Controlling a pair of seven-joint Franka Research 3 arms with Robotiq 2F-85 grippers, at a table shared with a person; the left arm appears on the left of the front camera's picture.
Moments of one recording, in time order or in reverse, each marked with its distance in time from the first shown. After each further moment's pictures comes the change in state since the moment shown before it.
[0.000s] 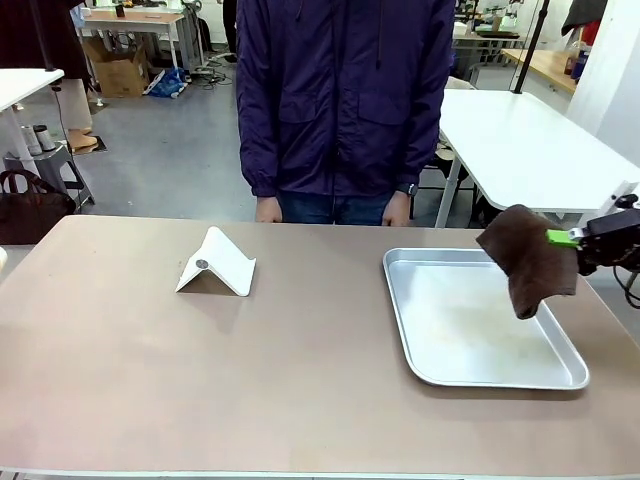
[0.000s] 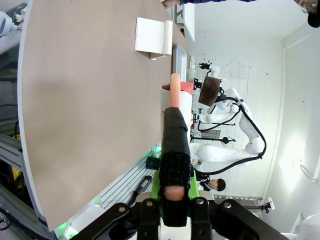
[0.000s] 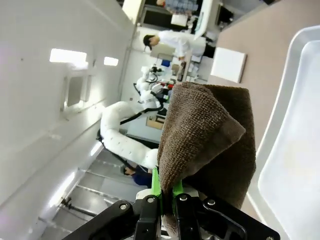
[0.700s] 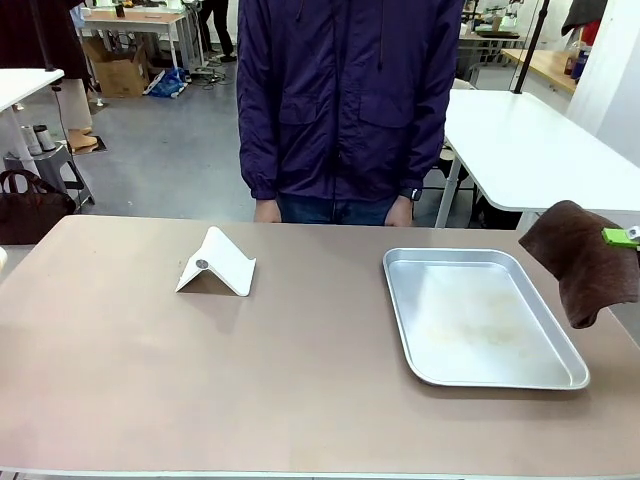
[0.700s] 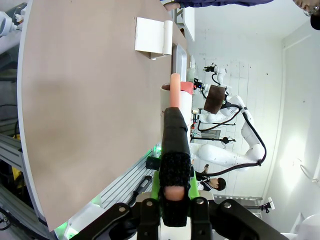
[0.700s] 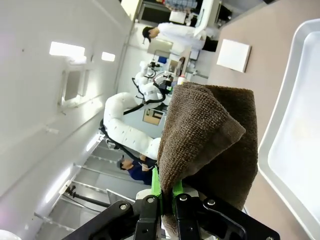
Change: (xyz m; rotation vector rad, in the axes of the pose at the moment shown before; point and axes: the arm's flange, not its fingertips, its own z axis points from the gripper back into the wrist) left arm 0.000 0.000 0.000 0.000 0.000 0.000; right arm -0.032 0.047 0.029 -0.036 0.013 0.015
